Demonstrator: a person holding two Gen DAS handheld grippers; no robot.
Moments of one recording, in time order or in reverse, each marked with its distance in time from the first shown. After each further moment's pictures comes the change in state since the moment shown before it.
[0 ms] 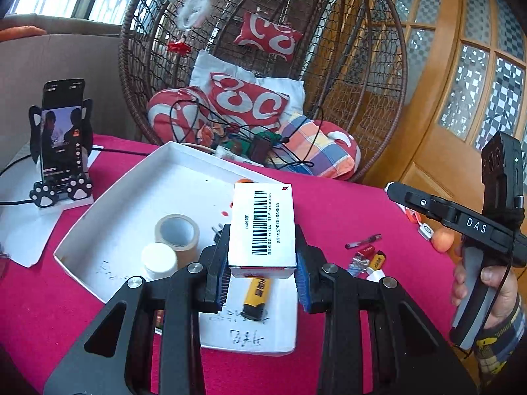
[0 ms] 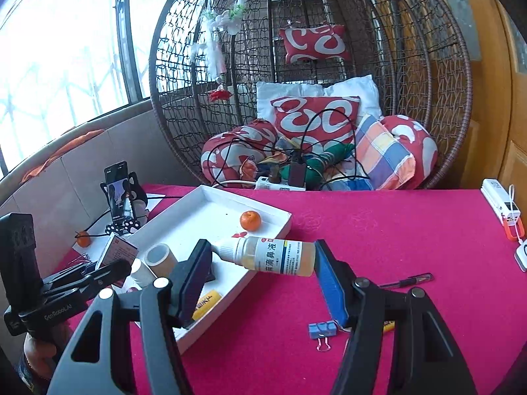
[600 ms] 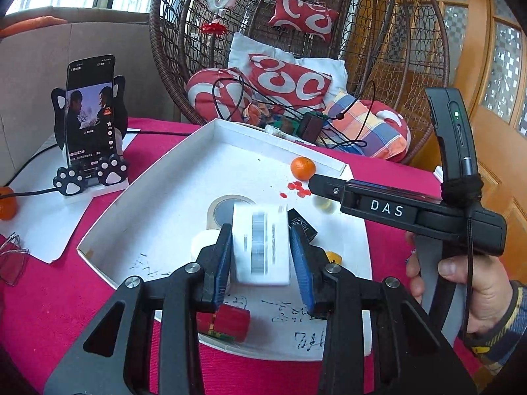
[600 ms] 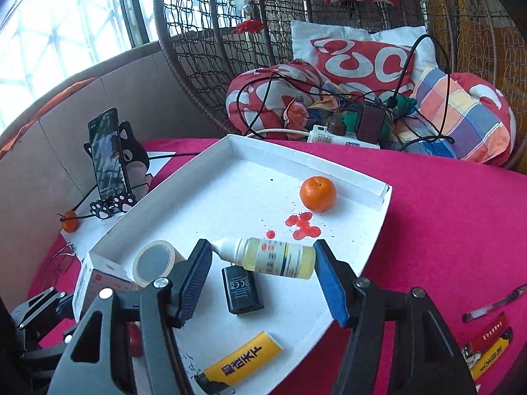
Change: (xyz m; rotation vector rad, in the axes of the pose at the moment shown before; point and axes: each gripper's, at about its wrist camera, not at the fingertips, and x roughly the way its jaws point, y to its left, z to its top) left arm 0.036 0.030 -0.014 0.017 0.065 0.176; right arm 0.149 0.048 -0.014 0.001 0.187 0.062
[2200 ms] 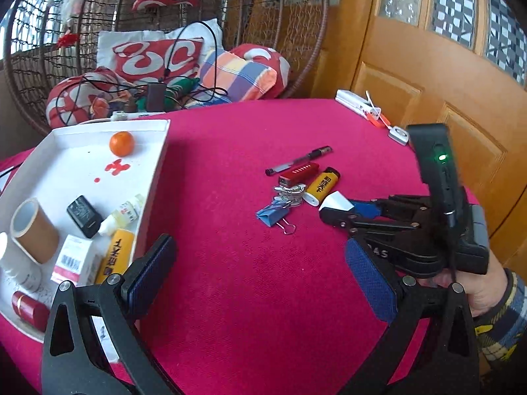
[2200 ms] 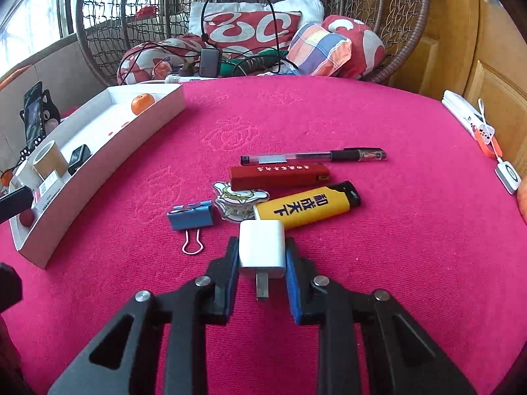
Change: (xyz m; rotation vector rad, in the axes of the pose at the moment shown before) left arm 0.034 -0.193 -0.046 0.341 0.149 -0.278; right arm -0.108 -0.146 -0.123 0.090 0.072 -0.308
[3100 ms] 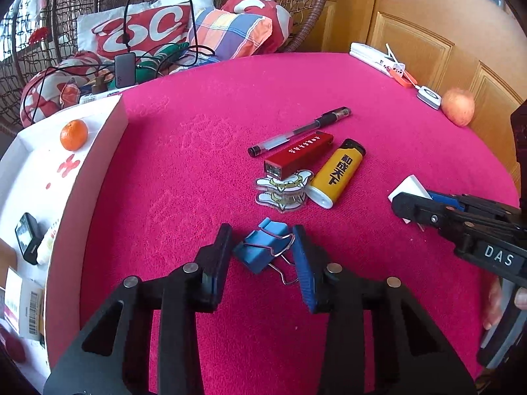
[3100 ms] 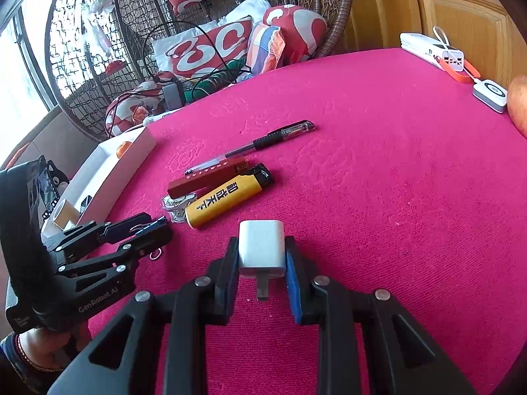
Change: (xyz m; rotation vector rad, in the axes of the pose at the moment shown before) left arm 0.087 -0.024 0.015 0.023 0.154 0.083; right arm -0.018 -0.075 -0.020 0.266 -0.030 0.136
